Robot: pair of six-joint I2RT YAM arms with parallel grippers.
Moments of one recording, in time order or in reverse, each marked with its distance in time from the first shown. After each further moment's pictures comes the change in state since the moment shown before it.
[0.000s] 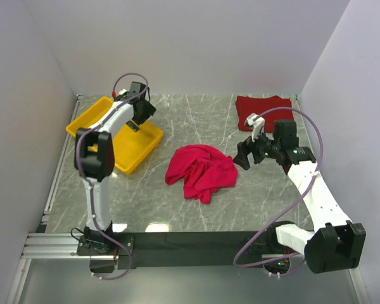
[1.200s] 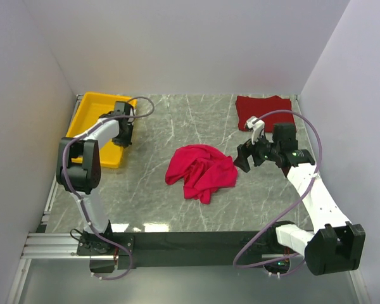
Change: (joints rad) left arm 0.087 -0.189 -0.406 0.049 0.032 0.993; right arm 0.002 -0.017 -0.043 0.016 0.025 0.003
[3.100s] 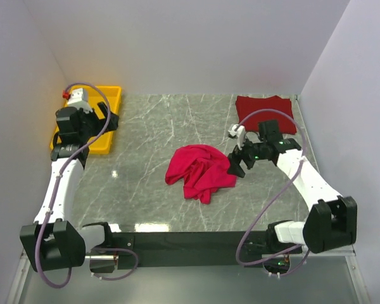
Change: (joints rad) left arm 0.260 -0.746 -0.350 0.438 0.428 -0.241; right arm 0.081 0.166 0.078 -0.134 -0.109 -0.282
